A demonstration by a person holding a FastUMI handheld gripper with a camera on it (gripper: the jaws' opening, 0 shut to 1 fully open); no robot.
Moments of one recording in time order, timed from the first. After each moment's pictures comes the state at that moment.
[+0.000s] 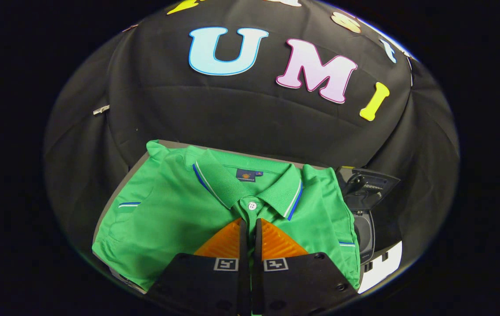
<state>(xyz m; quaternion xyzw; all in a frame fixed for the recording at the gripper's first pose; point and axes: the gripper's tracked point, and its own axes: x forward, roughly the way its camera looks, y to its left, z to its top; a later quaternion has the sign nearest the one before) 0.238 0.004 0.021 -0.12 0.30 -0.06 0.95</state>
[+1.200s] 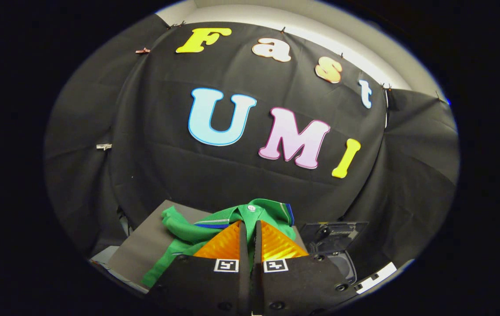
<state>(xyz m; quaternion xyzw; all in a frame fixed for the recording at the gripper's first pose) 0.197 0.025 0.153 -0.17 0.07 -0.08 0.98</state>
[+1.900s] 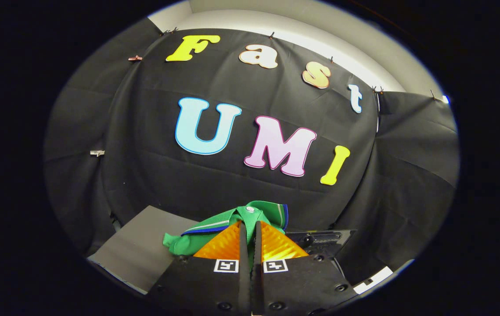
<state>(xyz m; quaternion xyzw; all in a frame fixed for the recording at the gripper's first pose) 0.190 -0.042 0.192 -0.16 0.04 -0.09 0.98</state>
